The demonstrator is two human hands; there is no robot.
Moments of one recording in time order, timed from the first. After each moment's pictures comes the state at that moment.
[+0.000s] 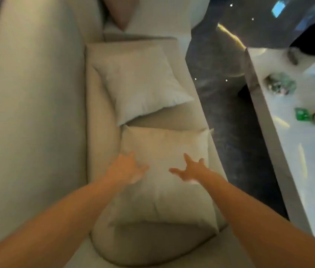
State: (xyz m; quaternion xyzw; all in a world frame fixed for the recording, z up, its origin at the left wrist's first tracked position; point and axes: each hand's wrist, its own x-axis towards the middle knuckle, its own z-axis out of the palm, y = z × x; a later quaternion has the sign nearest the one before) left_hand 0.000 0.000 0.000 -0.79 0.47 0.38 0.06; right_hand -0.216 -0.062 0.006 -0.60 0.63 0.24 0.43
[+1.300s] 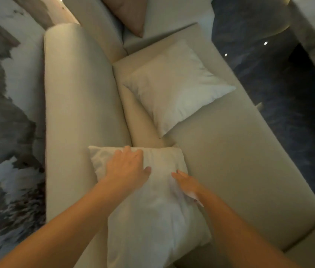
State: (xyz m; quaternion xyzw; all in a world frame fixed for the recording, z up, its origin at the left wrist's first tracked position) left_hand 0.105 -0.029 0.130 -0.76 0.59 0.16 0.24; right_hand -0.054 -0.023 -0.051 -0.47 0.57 0.02 0.67
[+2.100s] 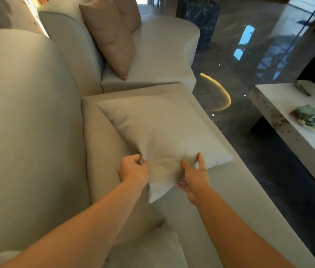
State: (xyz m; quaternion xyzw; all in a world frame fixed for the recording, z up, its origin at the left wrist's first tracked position) left_hand 0.160 -0.233 -0.069 -0.79 0.30 0.37 -0.39; right_hand 0.008 -0.248 -0.082 -0.19 0.66 -0.41 0.60
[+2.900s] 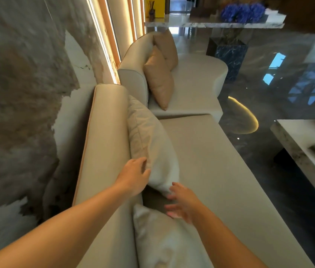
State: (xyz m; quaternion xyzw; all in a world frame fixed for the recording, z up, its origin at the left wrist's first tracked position) left_hand 0.295 -0.105 0.125 -0.78 0.55 0.26 -0.18; right_hand 0.123 -0.117 0.078 -0.32 0.61 -0.16 0.71
